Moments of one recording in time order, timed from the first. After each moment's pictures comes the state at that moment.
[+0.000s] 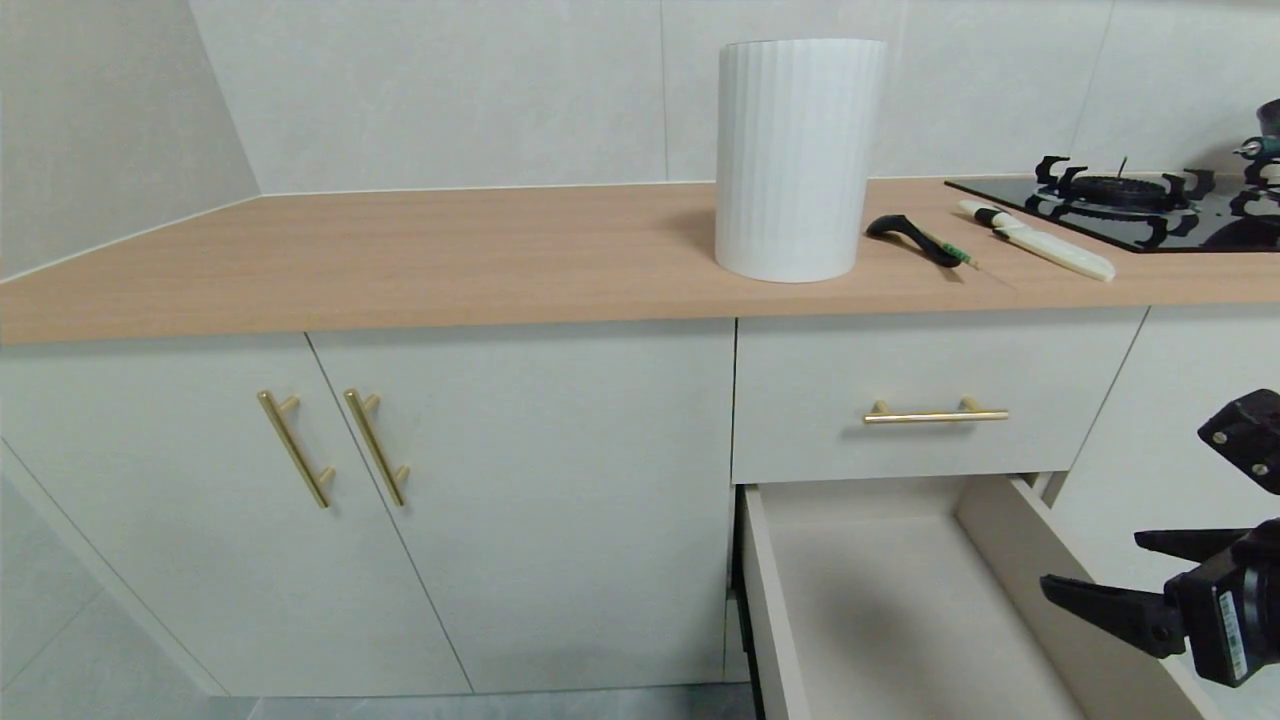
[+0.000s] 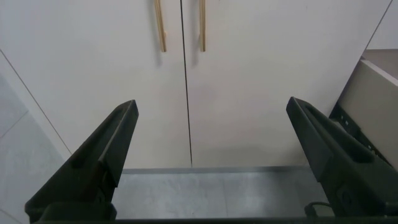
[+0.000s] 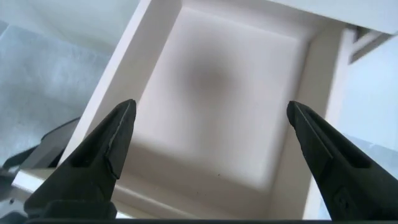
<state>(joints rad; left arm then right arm) 0.00 0.00 0.00 0.00 0.02 0.00 0.38 1.13 -0.61 0.06 -0.02 0.00</state>
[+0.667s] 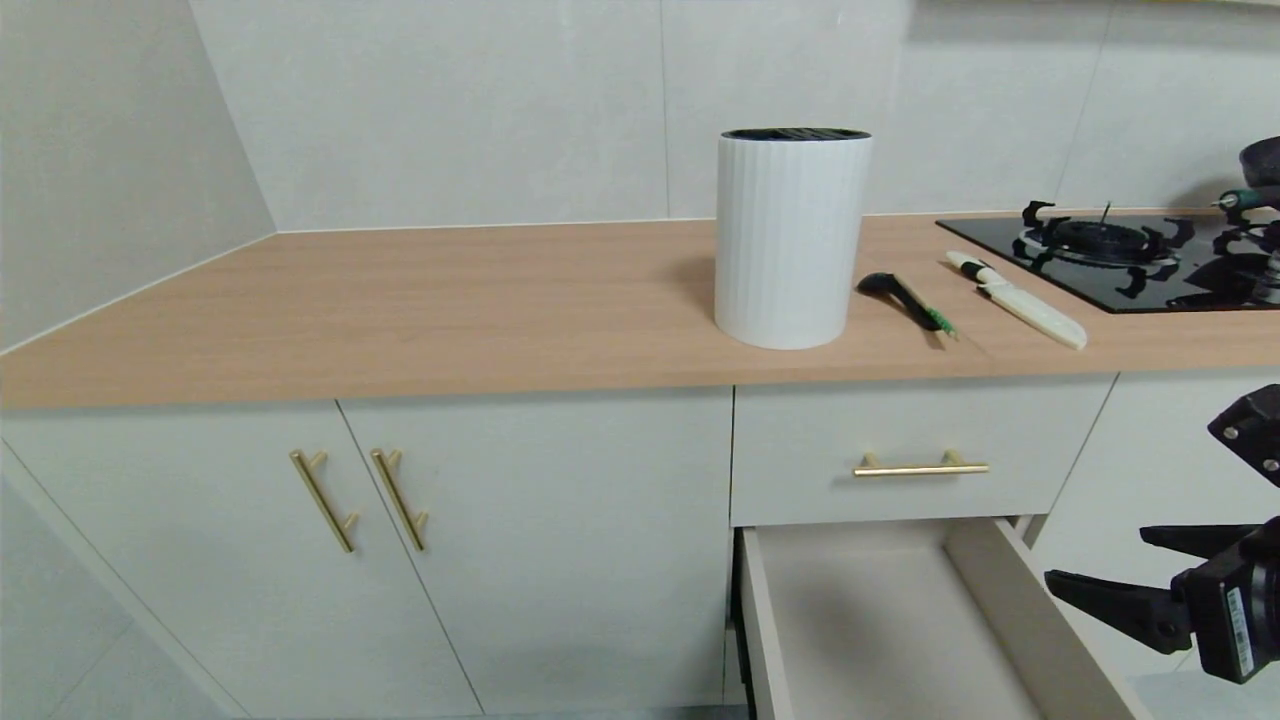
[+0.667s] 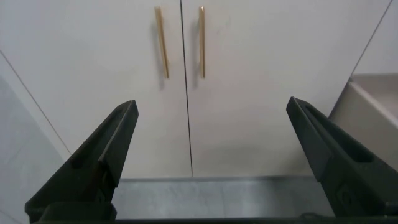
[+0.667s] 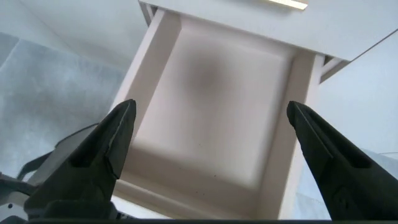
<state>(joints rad) 0.00 0.00 0.00 0.00 0.02 0.00 0.37 1.12 -0.62 0.06 -0.02 0.00</state>
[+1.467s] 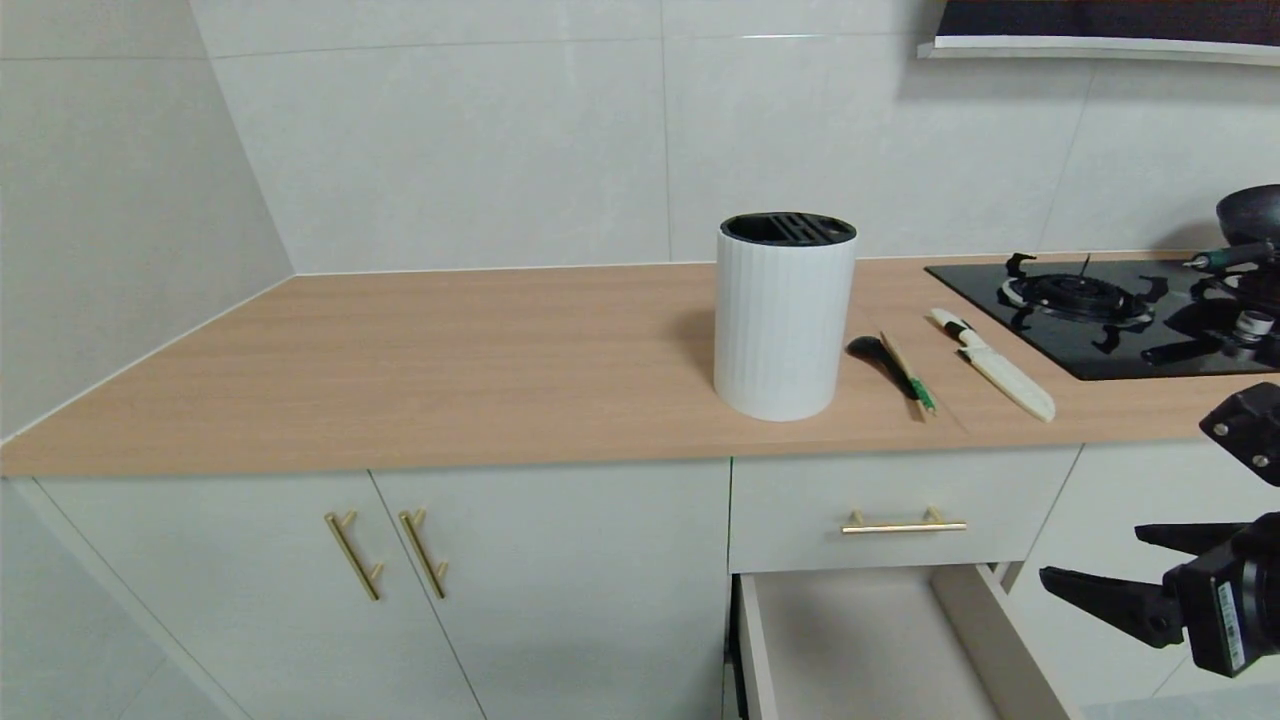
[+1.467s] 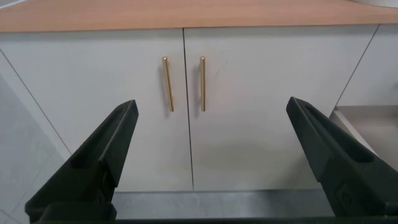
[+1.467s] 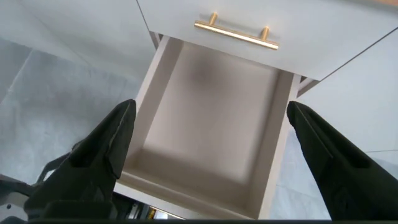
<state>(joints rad) 0.00 0.00 0.00 0.00 0.02 0.00 0.37 1.15 -0.62 0.04 -0.02 0.01</state>
